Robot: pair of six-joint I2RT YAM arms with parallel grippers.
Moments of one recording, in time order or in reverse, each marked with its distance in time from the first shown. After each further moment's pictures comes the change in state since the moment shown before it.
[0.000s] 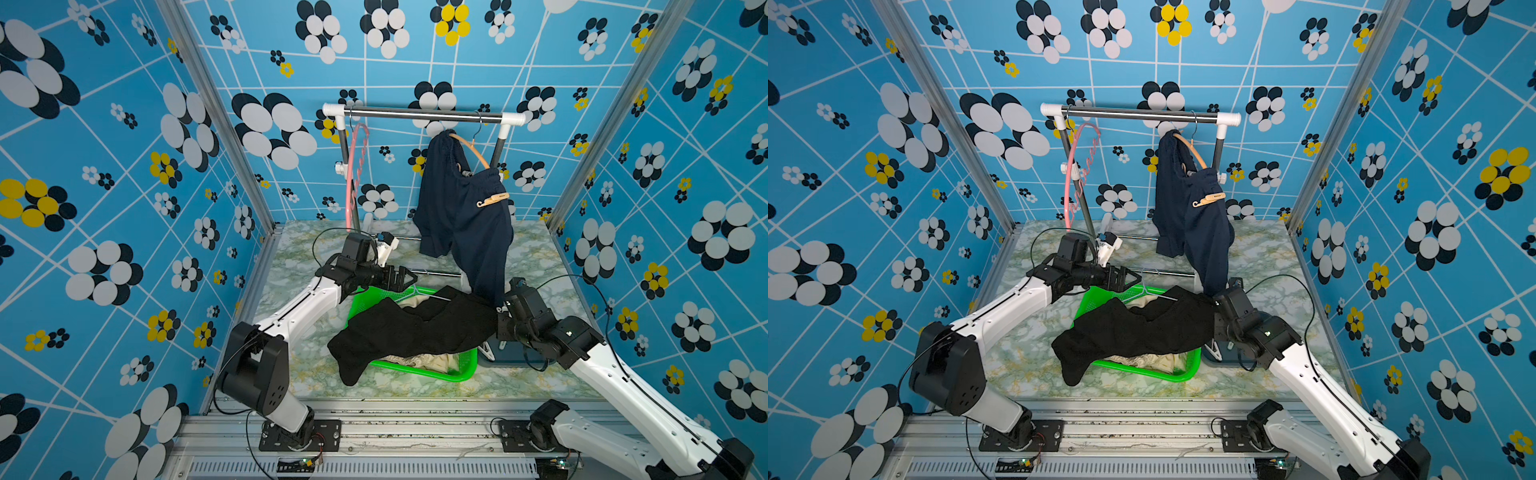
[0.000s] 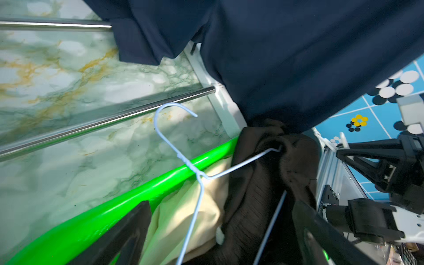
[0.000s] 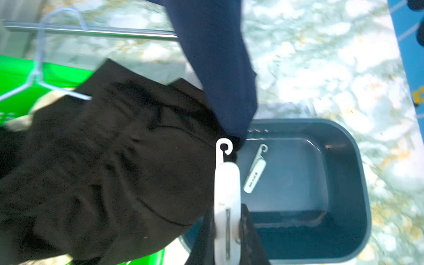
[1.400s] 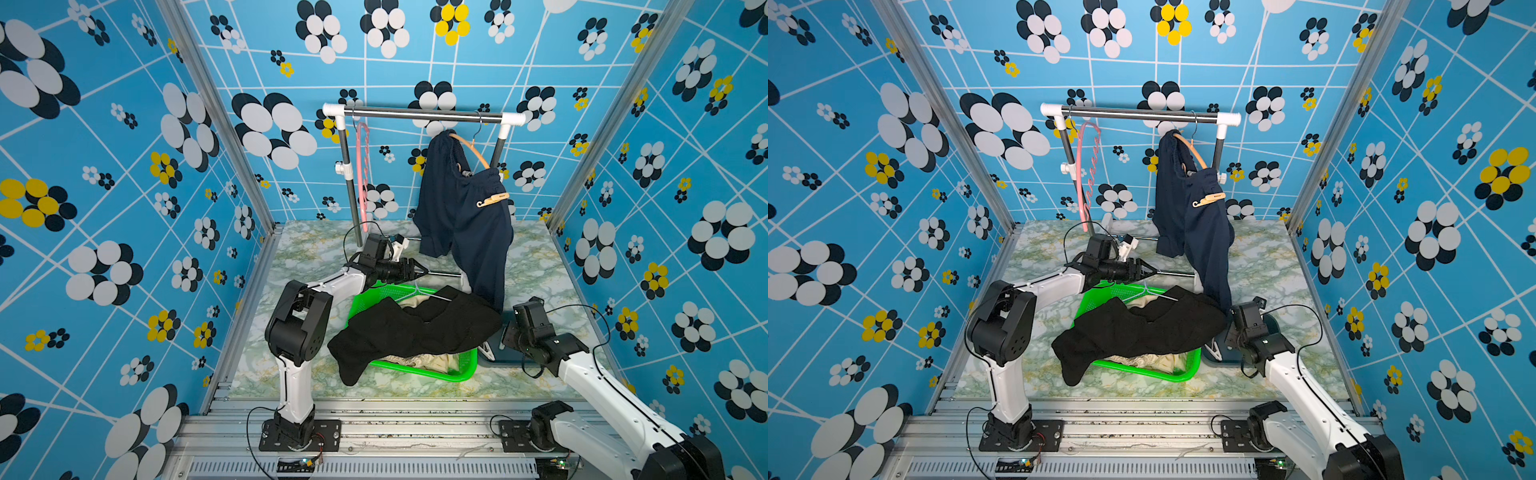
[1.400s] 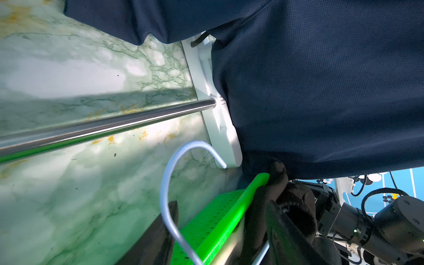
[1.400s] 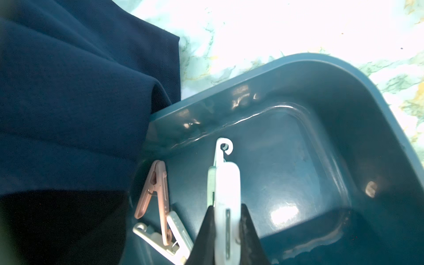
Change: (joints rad) left arm -0.024 0.342 0.100 0.320 0.147 -0.342; right arm -0.236 0.018 -0.327 0.330 -0.084 0.102
